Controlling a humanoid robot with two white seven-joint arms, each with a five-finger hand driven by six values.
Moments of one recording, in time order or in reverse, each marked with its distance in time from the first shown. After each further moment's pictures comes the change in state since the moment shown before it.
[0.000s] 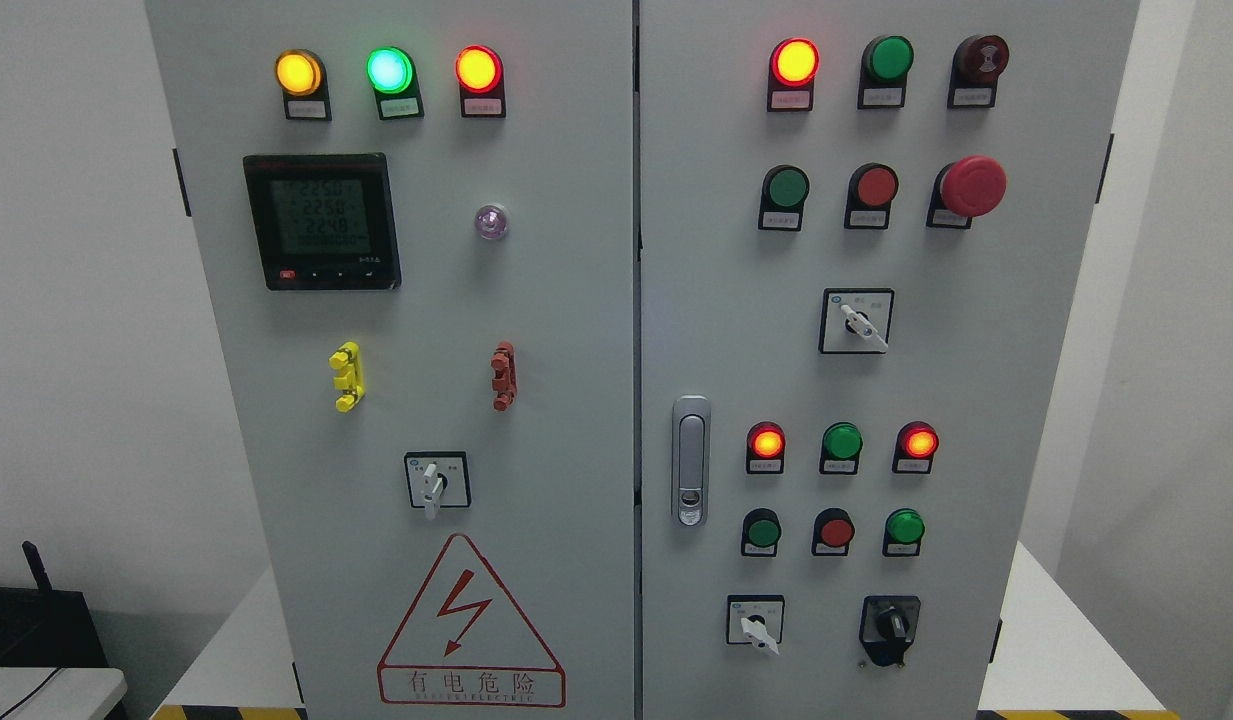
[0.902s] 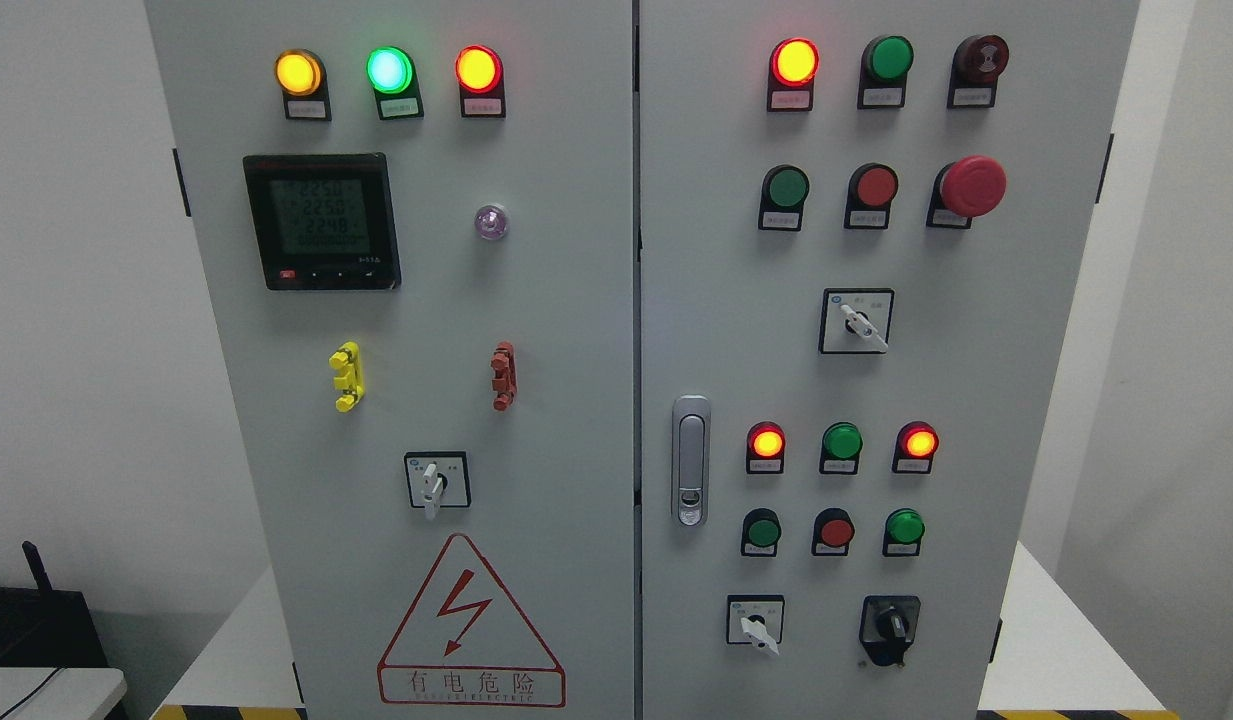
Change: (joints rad) left arm 0.014 -0.010 0.001 -0.019 0.021 -0.003 0.026; right arm 0.000 0.000 0.000 0.000 0.000 0.000 0.000
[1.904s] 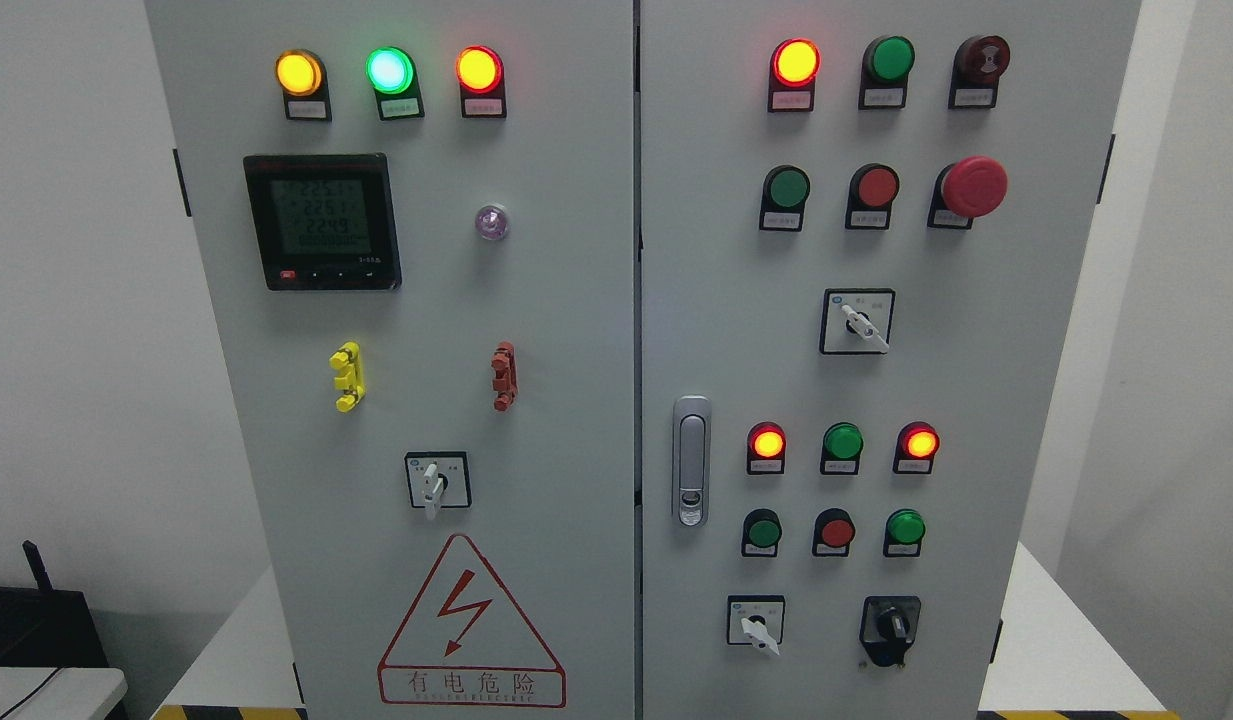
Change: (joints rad) left arm 0.184 0.043 0.352 -0.675 0.008 -0.202 0.046; right arm 0.000 0.000 0.000 0.000 0.000 0.000 0.000
